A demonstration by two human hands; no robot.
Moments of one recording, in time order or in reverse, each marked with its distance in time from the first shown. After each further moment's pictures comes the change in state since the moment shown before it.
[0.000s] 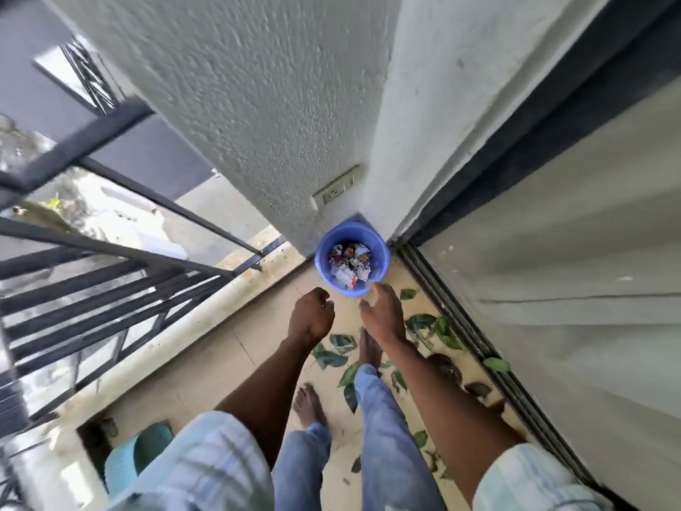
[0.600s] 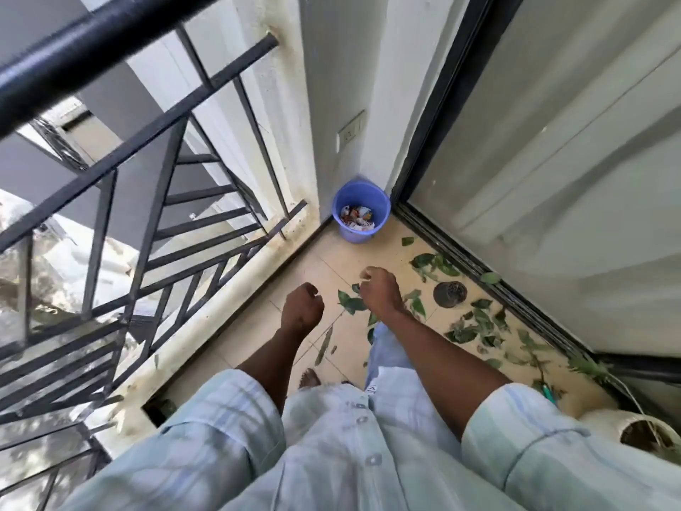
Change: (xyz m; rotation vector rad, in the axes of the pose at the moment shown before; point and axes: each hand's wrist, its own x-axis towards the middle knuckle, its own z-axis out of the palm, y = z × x) left_hand -0.232 -0.223 -0.083 0.110 0.009 0.211; right_hand -0.314 -0.059 0.098 -0.059 0.106 0.016
